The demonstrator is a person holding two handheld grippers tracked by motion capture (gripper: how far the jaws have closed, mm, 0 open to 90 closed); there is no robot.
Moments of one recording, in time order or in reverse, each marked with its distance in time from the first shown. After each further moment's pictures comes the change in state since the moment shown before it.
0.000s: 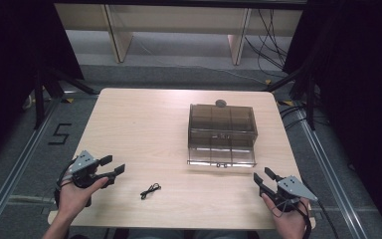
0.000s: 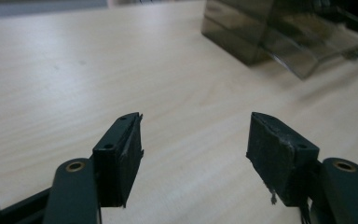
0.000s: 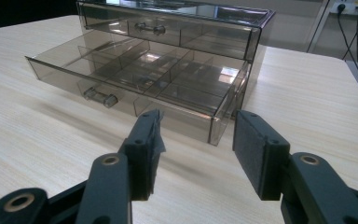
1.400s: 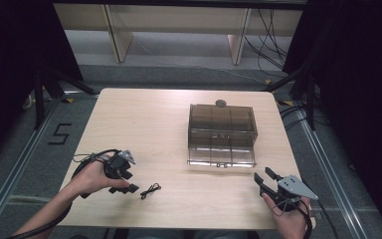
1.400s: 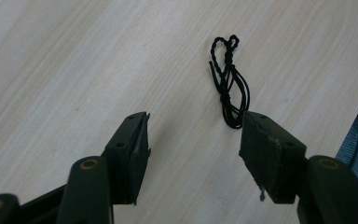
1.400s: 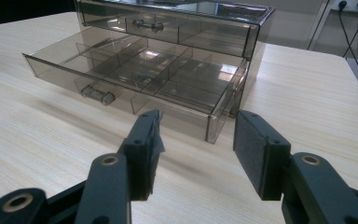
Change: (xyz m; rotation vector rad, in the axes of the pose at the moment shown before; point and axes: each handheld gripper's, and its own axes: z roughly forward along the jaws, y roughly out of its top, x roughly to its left) left arm -0.040 0.046 0.049 0.759 -0.257 0.263; right arm -0.002 0.001 -0.001 0.017 -0.013 -0.013
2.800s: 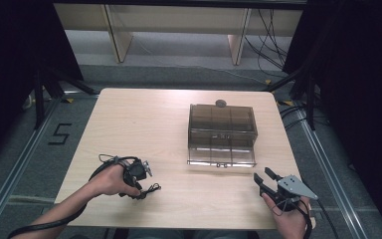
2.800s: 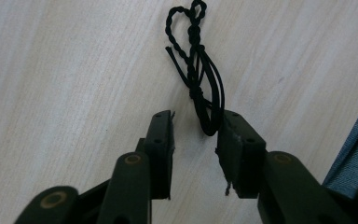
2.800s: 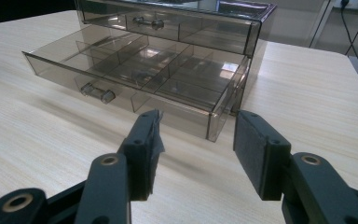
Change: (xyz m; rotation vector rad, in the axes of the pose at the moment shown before) left arm -0.019 0.023 0.035 0.241 -0.017 0.171; right arm 0.000 -0.001 0.001 0.011 0.007 0.014
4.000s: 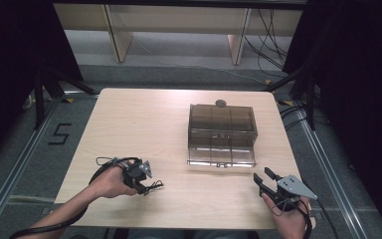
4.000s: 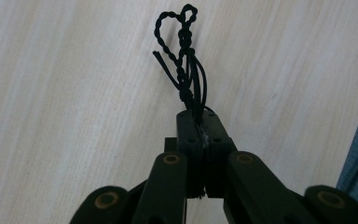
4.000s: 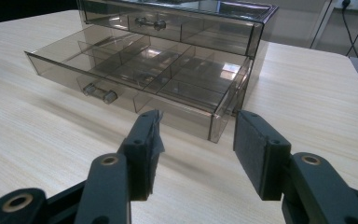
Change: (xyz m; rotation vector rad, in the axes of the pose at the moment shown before) left arm -0.005 -0.004 -0.003 -0.141 0.031 0.073; right arm 0.002 0.001 -0.001 0.002 -0.007 0.010
